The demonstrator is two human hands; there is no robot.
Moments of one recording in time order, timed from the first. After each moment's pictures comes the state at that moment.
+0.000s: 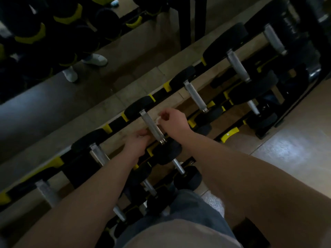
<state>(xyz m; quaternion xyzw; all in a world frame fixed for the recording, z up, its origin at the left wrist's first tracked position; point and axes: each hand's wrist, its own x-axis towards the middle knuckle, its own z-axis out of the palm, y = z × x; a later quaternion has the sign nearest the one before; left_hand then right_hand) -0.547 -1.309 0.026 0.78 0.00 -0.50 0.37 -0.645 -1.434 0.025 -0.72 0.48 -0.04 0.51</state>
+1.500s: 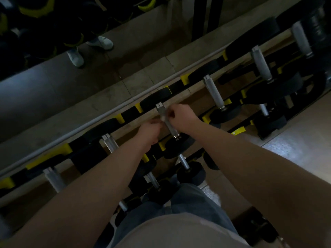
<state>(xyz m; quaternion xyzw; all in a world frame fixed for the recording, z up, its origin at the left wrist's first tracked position) -0.516 -1.314 0.003 0.75 0.00 -0.55 0.37 -0.606 -1.432 0.030 -0.85 0.36 0.12 0.37</state>
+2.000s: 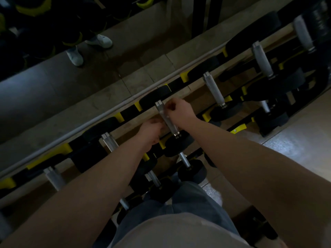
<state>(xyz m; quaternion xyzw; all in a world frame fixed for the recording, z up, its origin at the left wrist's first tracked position) -0.519 -1.314 -0.010 0.75 0.01 -0.55 0.37 -0.598 -1.430 0.020 -0.76 0.45 0.04 0.46</state>
